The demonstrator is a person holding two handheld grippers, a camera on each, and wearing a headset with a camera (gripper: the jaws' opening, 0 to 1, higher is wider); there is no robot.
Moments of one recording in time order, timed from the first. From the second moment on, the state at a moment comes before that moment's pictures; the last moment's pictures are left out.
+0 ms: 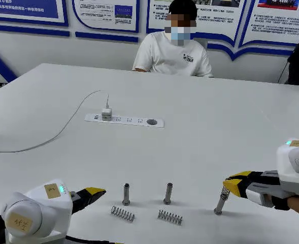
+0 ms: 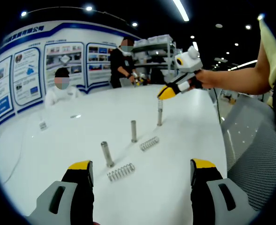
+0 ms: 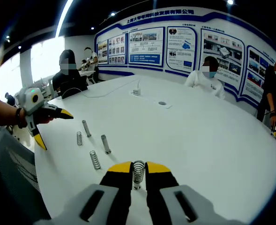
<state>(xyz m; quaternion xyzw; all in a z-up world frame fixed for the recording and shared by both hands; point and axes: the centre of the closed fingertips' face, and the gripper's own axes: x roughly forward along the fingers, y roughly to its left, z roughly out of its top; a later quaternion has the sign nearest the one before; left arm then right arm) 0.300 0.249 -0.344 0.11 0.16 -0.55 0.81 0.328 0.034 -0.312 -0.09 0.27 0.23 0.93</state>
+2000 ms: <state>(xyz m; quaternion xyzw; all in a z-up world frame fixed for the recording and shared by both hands) 0.302 0.249 -0.346 0.10 0.16 -0.55 0.81 0.331 0.032 -0.355 -0.10 0.29 0.23 0.92</state>
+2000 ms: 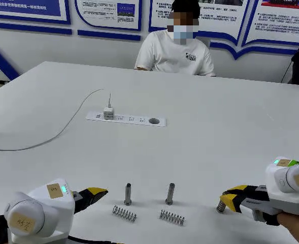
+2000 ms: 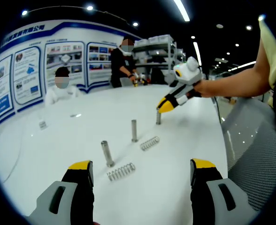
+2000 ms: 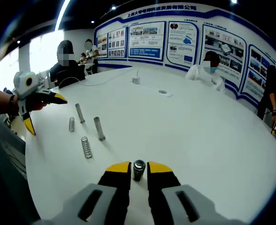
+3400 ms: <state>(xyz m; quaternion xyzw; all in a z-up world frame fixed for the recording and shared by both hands) 0.303 0.247 -0.345 0.10 0.15 -0.55 0.81 0.301 0.068 -0.358 -0.12 0.31 0.27 0.90</state>
